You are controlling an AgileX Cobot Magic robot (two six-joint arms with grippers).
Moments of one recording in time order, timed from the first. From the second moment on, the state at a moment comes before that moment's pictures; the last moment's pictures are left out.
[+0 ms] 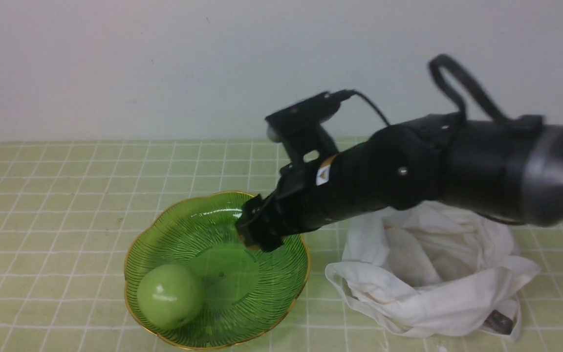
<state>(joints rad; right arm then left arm) 0.73 1.85 -1.35 0.32 0.52 -0.21 -0.09 -0.01 0.03 -0.05 0.38 0.08</state>
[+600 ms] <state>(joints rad) 0.74 2.15 -1.71 0.25 0.88 -0.16 -0.09 -0.01 0.03 -0.05 0.38 0.08</state>
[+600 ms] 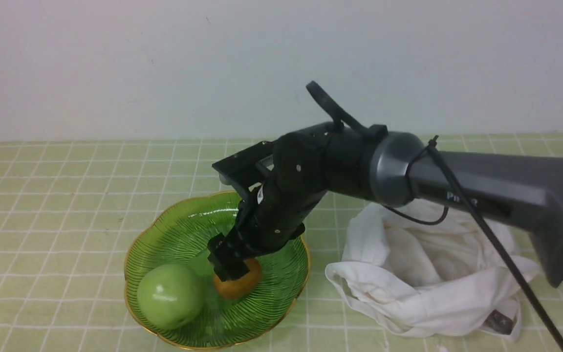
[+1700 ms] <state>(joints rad) 0.74 0.48 -0.83 -0.24 0.52 0.29 -0.09 -0.01 0.03 -0.05 0.38 0.08</state>
